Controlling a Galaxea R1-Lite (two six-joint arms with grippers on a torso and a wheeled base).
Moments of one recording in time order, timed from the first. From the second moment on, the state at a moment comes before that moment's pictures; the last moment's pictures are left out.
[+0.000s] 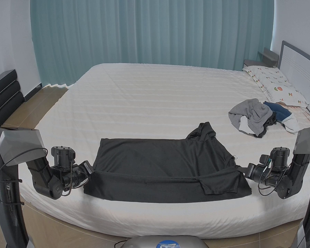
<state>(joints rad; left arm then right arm) -0.08 2.32 -0.64 -1.07 -0.08 -0.67 -0.01 2.30 -0.45 -1.33 0.36 0.44</state>
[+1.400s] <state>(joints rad) -0.05 2.28 -0.61 -1.09 -0.06 -0.82 -0.07 2.36 -0.45 -1.55 0.43 1.11</state>
